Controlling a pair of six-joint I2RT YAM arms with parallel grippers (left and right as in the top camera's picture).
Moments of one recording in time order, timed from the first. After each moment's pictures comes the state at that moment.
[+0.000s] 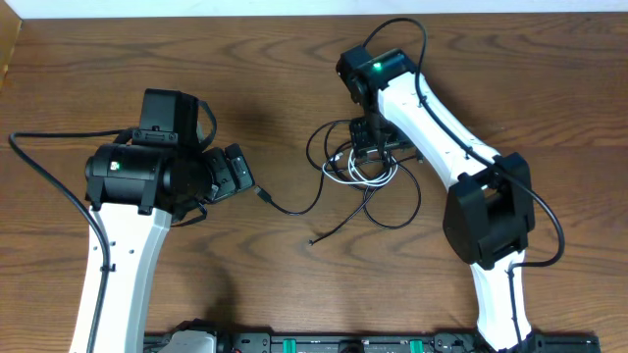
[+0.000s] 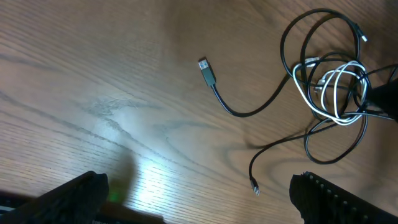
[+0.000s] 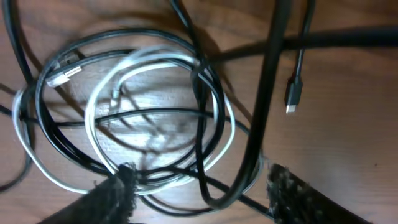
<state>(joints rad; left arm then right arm) -0.11 1.29 1.41 -1.39 0.08 -0.52 0.51 2.22 1.98 -1.37 0.11 0.37</state>
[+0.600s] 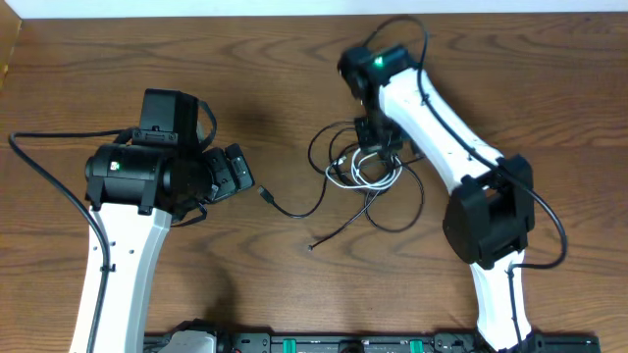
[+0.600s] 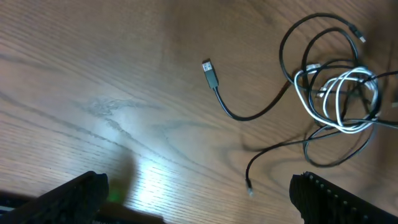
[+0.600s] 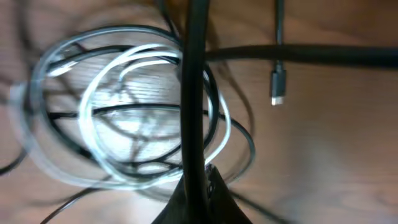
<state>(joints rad) -0.11 1.29 1.41 -1.39 0.08 -0.52 0.51 2.22 2.07 -1.49 0.13 0.36</state>
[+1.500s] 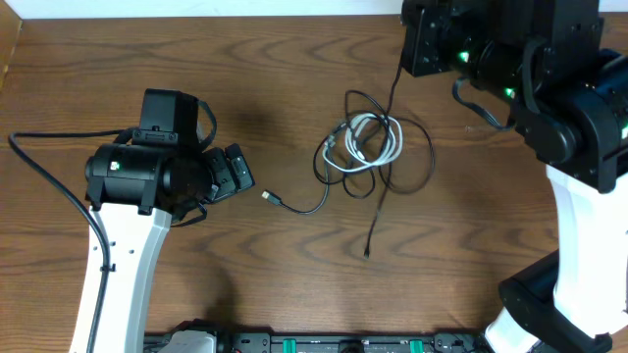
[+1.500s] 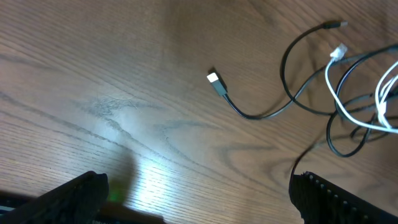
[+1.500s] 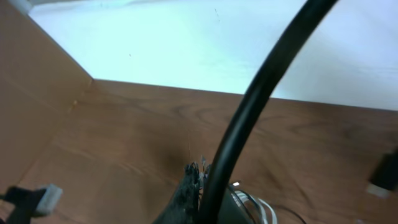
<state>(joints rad) -0.11 1.29 1.41 -1.39 0.08 -0.52 0.51 1.83 2.73 -1.37 0.02 0.35</state>
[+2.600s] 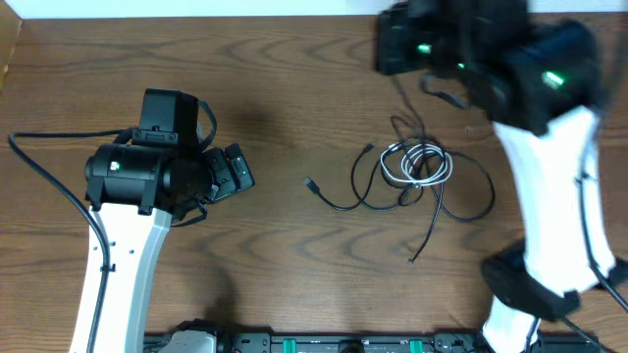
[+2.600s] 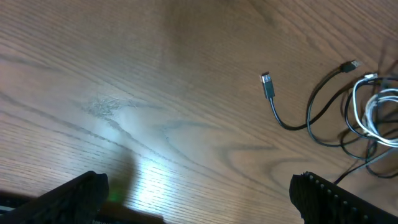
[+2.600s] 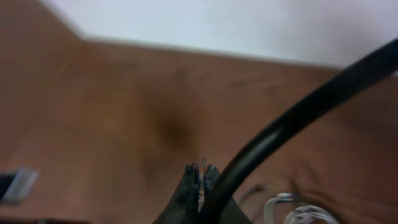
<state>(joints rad) -0.11 1.29 1.41 -1.39 0.08 -0.52 0.51 1.96 2.69 -1.40 -0.13 0.32</state>
